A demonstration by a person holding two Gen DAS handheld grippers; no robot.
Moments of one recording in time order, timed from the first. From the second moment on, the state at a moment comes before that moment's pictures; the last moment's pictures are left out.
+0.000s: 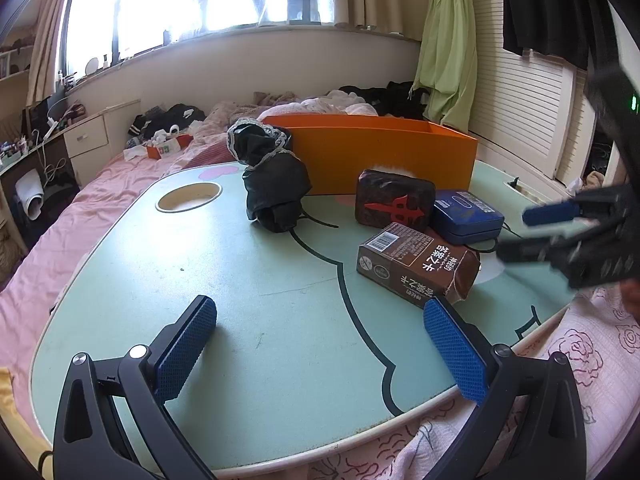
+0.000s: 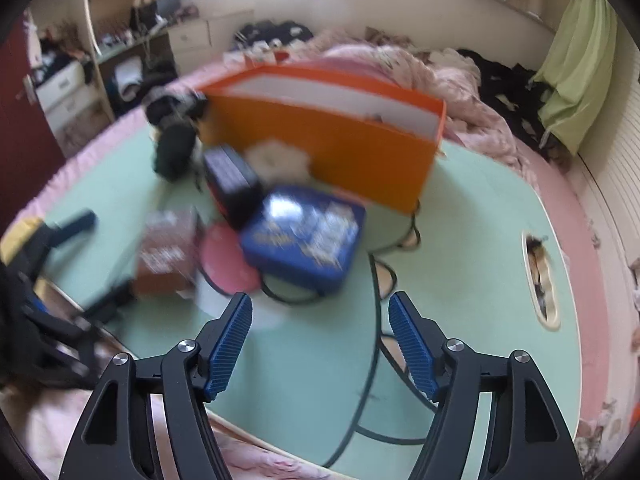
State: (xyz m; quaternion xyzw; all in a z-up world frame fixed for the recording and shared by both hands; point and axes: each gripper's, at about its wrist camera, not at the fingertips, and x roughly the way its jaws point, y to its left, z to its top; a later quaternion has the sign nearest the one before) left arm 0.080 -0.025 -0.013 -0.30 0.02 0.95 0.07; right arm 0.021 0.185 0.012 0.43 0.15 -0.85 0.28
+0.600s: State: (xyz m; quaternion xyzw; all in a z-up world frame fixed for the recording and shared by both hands) left arm 0.079 -0.024 -0.012 -0.31 0.02 0.95 0.07; right arm 0.012 0.189 0.001 0.43 0.11 -0.84 0.29
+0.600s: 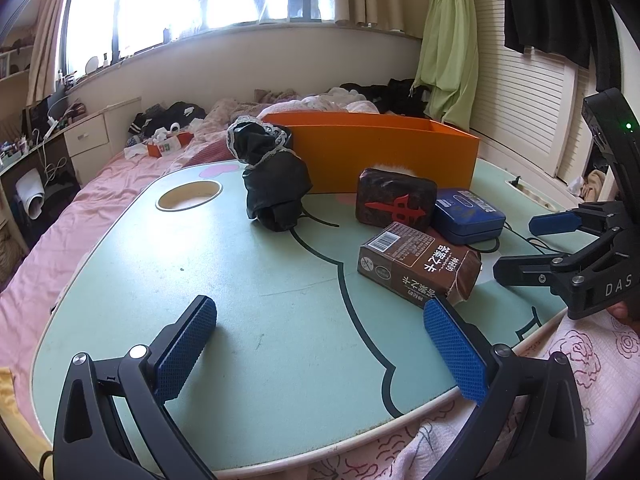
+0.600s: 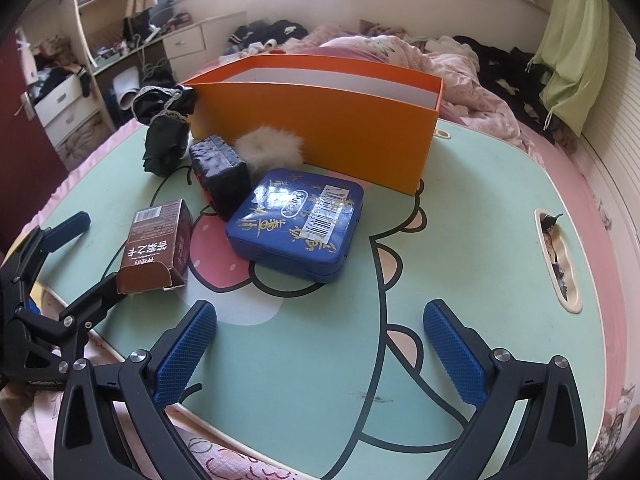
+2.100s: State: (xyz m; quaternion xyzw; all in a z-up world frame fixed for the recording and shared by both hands) left arm -0.173 0.038 0.055 -0.57 -0.05 0.80 0.19; right arm 0.011 0.181 0.003 0.43 0.11 -0.84 0.31
